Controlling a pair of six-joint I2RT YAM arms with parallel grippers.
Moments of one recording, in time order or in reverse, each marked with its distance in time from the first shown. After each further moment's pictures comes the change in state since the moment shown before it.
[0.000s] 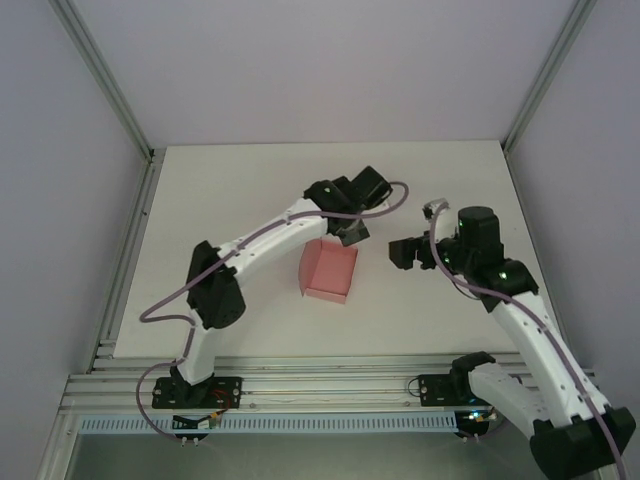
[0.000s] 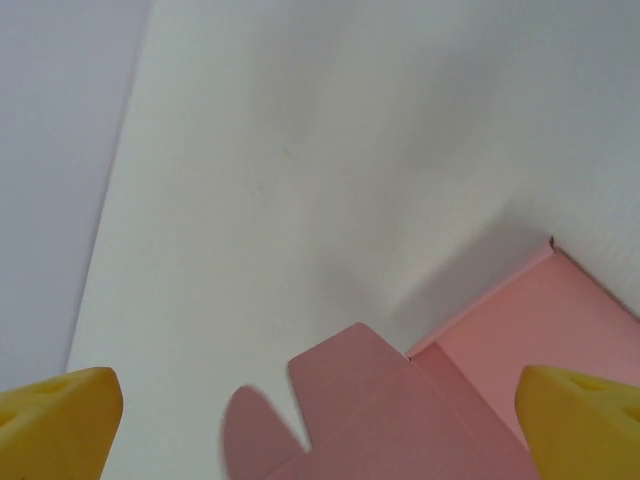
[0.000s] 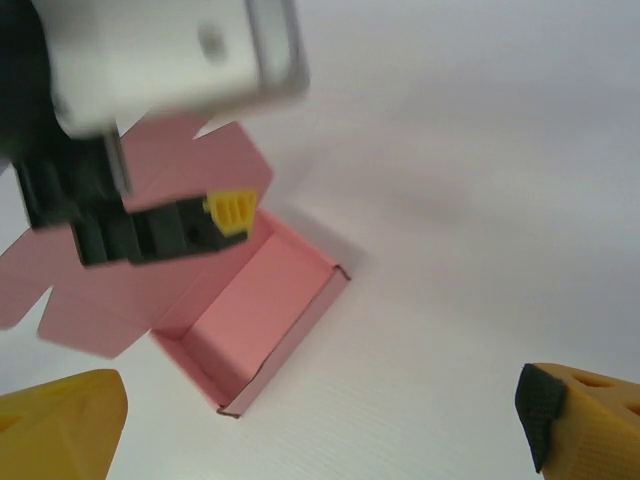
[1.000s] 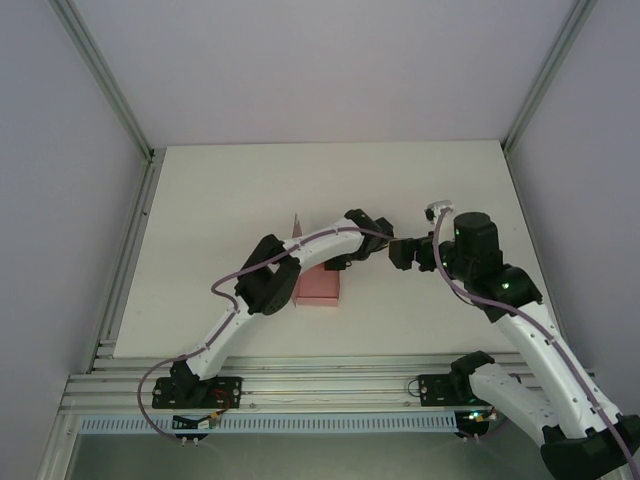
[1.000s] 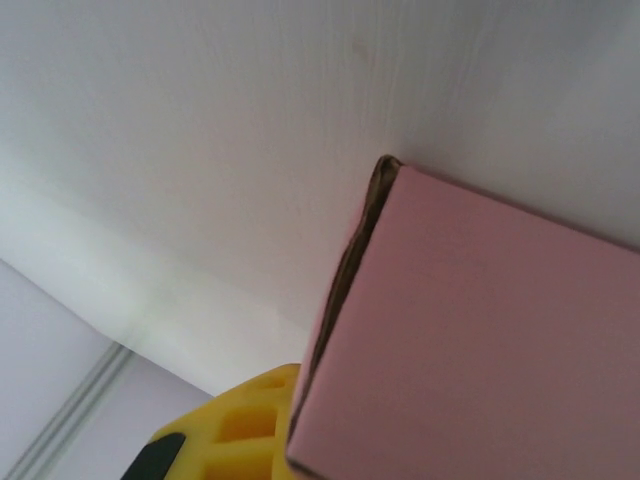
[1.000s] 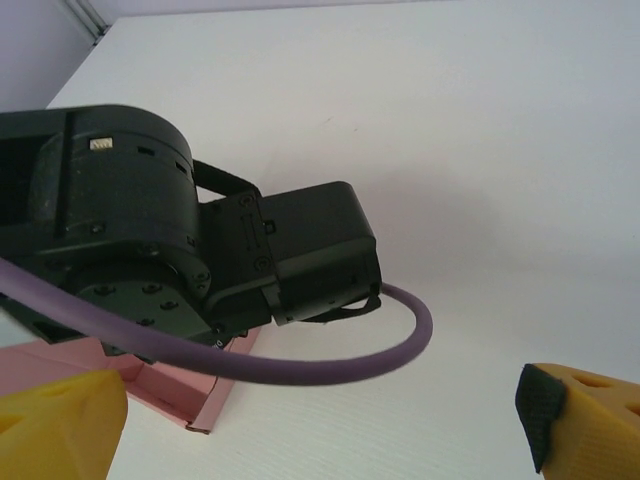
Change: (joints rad) left arm -0.017 0.459 0.098 -0.353 -0.213 0.136; right arm 0.093 -0.103 0.002 -0.031 0.240 0.143
